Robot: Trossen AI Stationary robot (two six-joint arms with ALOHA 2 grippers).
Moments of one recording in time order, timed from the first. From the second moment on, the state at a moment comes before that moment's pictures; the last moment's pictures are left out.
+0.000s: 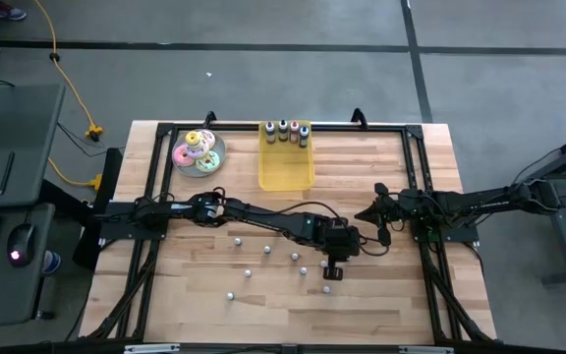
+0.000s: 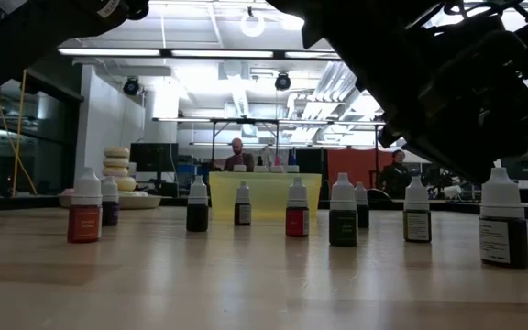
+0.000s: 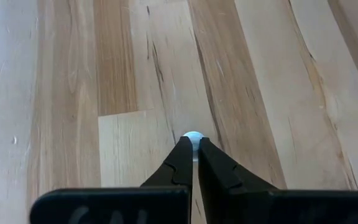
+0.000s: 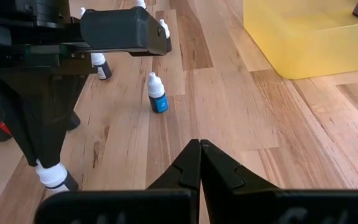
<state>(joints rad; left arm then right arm) -0.18 2.56 2.33 -0.63 -0.01 0.00 0.00 0.49 0.01 0.05 0.01 0.13</state>
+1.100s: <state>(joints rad) -0.17 2.58 2.33 -0.57 0.04 0.02 0.00 0.49 0.01 0.05 0.01 0.13</state>
